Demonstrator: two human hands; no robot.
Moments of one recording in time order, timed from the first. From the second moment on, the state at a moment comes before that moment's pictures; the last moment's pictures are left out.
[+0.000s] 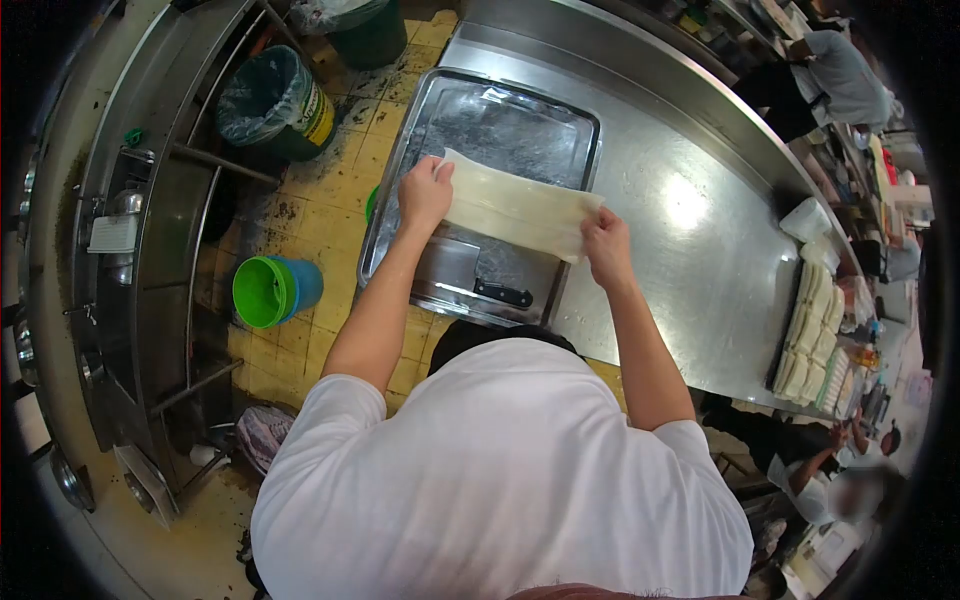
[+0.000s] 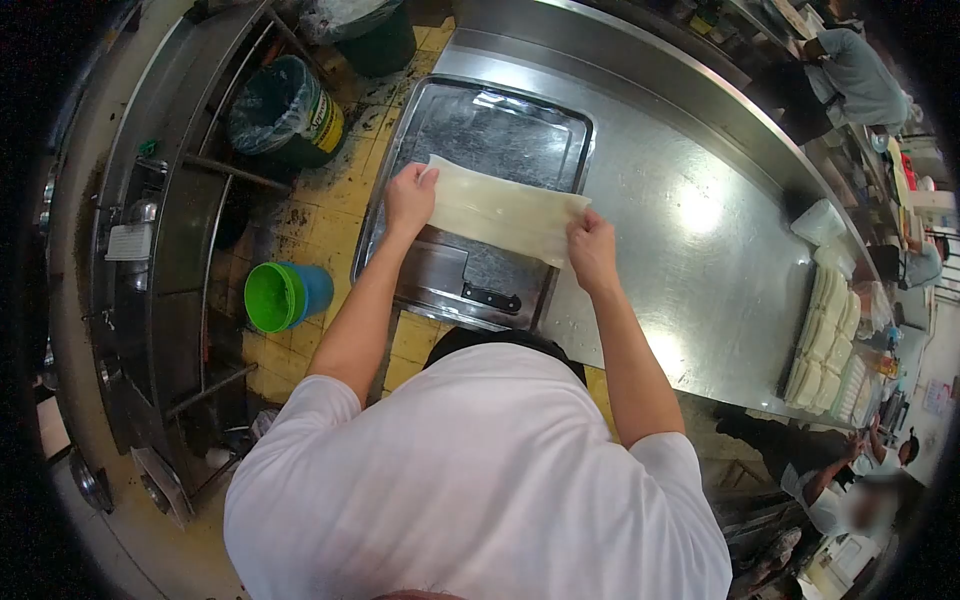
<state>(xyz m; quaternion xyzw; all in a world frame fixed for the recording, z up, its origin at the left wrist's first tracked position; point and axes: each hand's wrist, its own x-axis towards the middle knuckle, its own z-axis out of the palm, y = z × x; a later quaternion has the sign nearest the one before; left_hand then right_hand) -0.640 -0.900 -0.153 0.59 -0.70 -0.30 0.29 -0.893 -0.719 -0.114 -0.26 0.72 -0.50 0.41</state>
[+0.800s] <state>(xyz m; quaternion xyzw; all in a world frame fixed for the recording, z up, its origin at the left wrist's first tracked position) -0.577 -0.912 -0.115 0.63 -0.74 -0.23 0.02 -0.906 -0.727 -0.146 -0.33 0.80 -0.36 0.34</state>
